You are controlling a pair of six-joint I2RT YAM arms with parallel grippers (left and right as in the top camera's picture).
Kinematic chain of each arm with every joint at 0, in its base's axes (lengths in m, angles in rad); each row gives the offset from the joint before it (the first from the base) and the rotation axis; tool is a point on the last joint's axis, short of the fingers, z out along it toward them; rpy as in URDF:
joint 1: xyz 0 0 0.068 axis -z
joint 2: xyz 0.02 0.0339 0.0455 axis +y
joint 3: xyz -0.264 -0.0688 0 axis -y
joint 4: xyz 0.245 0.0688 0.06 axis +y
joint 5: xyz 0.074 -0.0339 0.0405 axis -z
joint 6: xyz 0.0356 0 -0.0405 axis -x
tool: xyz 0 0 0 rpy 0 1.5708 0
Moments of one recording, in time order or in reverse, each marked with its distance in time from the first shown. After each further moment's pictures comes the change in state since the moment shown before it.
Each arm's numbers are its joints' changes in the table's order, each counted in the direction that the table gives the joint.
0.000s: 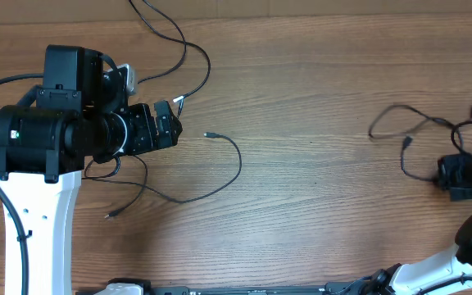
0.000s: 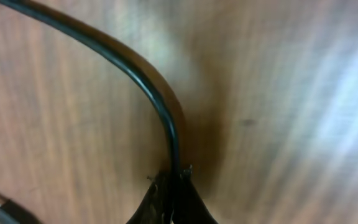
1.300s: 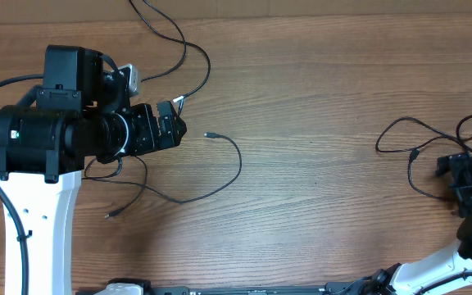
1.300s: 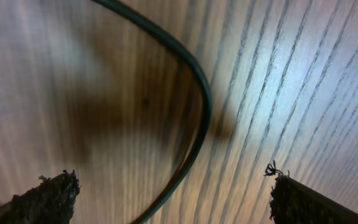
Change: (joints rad) left arm 0.000 0.000 0.000 0.000 0.053 0.000; right arm -0.003 0.033 0.139 0.315 0.225 0.028
